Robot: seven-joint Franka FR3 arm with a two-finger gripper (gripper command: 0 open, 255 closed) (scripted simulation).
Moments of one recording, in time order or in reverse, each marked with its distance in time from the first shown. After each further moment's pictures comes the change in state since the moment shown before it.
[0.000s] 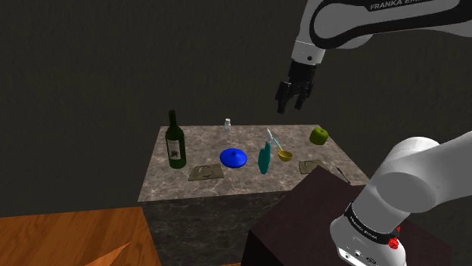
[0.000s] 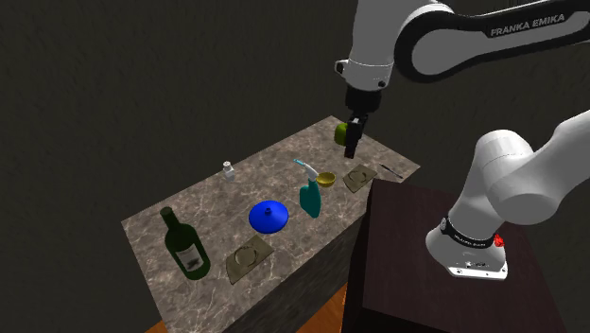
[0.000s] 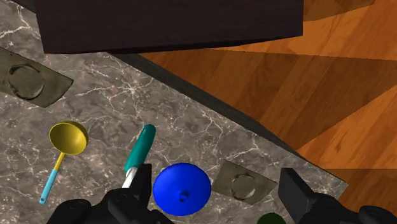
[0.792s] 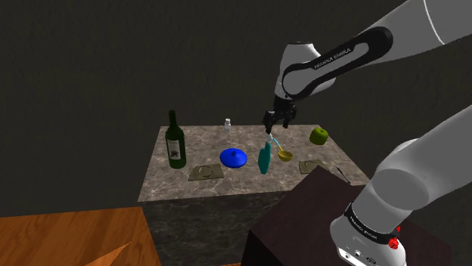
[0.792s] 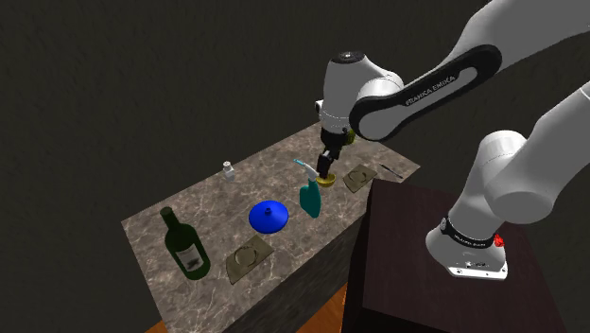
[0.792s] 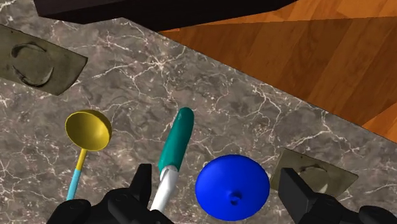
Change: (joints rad) arm -0.085 0.326 0.015 -0.112 -0.116 0.472 0.079
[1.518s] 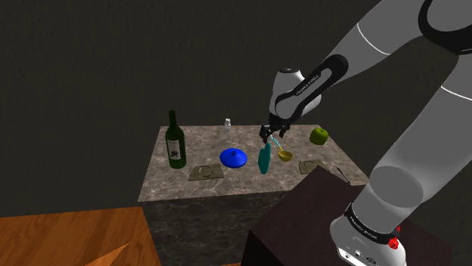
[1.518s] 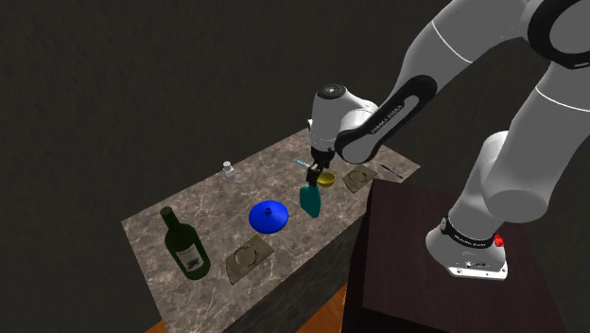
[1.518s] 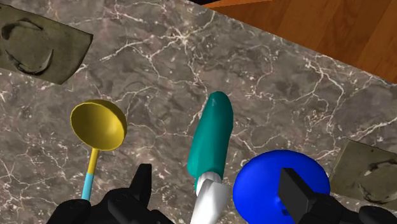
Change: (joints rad) arm -0.077 0.318 -0.014 0.037 -0.157 0.302 0.113
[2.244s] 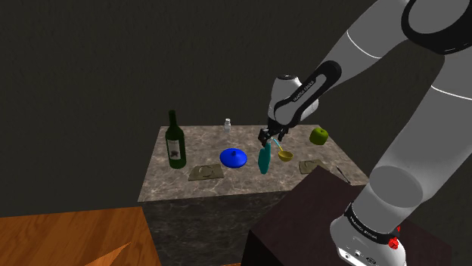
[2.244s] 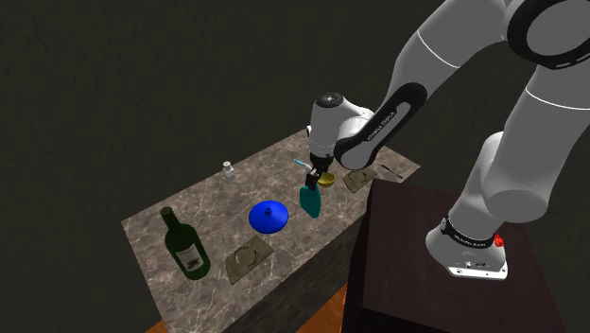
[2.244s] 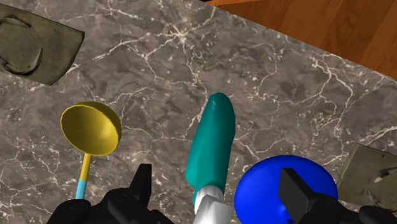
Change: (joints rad) arm -0.003 0.071 -0.004 0.005 -0.026 0.066 0.023
